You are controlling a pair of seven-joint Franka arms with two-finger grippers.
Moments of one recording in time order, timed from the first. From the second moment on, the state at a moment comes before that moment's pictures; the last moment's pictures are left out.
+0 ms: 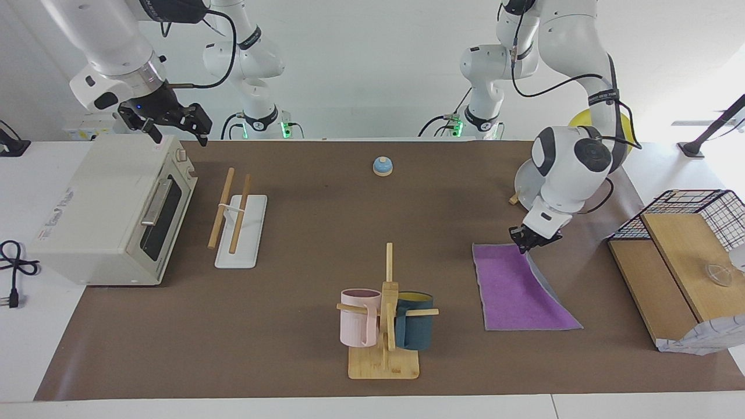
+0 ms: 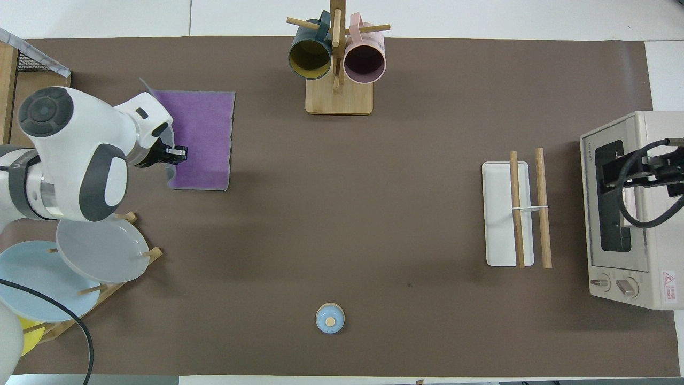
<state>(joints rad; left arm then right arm) -0.11 0.24 -0.11 -1.94 0.05 2.23 -0.06 -0.01 0.00 0.01 -1.52 -0.02 1.36 0.08</state>
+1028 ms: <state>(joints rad) -0.17 0.24 -0.09 -1.97 0.06 2.24 -0.06 -0.01 0.00 0.01 -1.52 -0.02 1.36 0.08</state>
